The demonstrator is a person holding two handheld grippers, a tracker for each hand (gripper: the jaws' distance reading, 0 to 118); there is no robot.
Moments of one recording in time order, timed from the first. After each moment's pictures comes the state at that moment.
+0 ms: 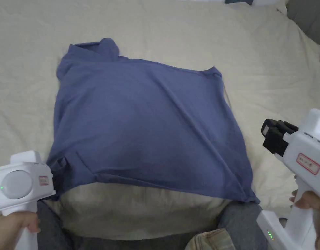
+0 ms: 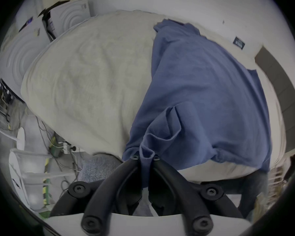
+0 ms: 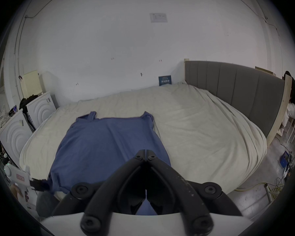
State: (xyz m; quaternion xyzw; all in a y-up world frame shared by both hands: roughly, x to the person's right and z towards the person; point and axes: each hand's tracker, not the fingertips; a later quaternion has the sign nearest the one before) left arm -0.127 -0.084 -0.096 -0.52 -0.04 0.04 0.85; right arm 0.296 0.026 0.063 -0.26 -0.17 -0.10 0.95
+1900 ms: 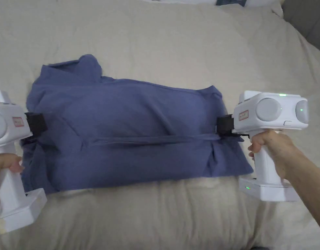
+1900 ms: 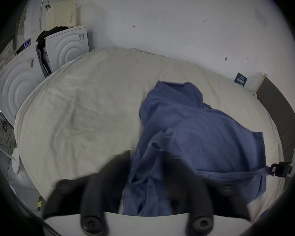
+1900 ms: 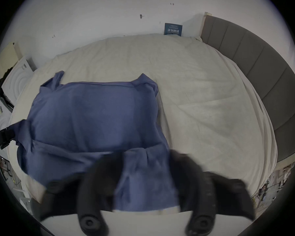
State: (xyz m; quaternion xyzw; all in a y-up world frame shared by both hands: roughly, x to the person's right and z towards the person) left arm -0.070 -0.038 -0.312 -0.41 -0.02 0.03 0.91; right arm 0.367 -0.043 -0.207 -0.50 -0.17 -0.07 0.85
